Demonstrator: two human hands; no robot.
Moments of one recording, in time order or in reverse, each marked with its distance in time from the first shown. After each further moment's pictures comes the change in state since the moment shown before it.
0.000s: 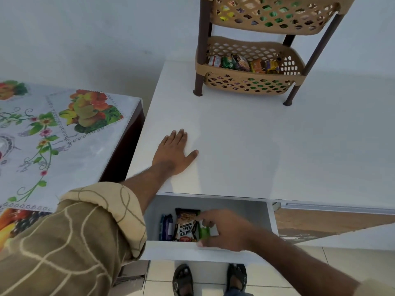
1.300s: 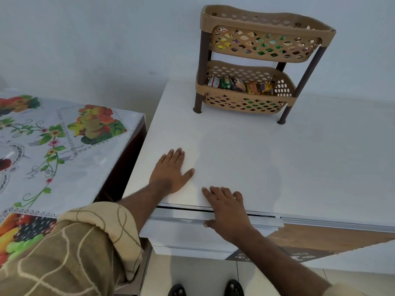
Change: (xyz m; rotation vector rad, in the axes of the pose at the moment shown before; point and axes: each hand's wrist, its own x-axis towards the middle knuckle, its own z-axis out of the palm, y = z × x) left_hand -0.022 0.000 0.007 -0.015 0.053 0.006; right_hand 0.023 0.013 -0.016 -0.515 0.491 0.041
